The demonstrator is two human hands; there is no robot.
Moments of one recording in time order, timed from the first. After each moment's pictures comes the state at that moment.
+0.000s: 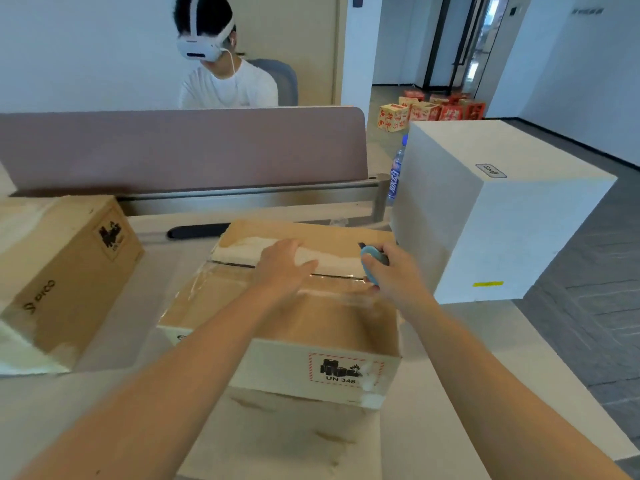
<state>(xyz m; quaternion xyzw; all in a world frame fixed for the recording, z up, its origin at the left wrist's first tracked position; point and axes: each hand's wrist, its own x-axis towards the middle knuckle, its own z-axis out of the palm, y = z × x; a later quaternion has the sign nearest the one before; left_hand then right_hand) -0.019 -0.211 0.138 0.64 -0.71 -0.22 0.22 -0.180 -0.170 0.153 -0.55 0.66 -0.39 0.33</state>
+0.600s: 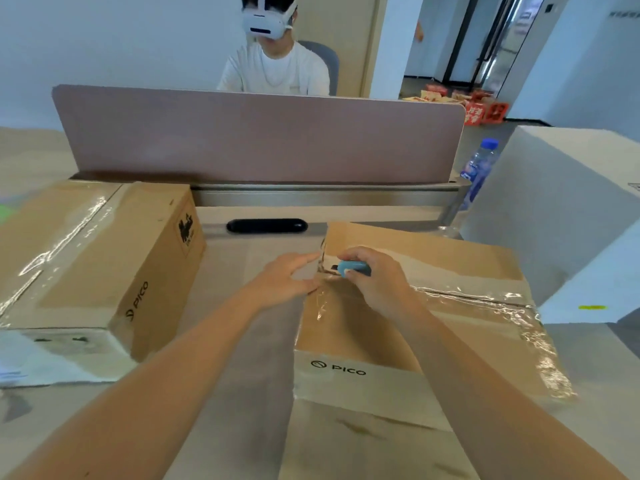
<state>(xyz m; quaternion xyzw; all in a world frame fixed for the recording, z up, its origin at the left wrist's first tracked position) 0.173 -0.264 0.110 0.56 -0.73 -0.36 0.15 0.008 -0.232 0.131 -0.68 0.62 -0.30 0.26</state>
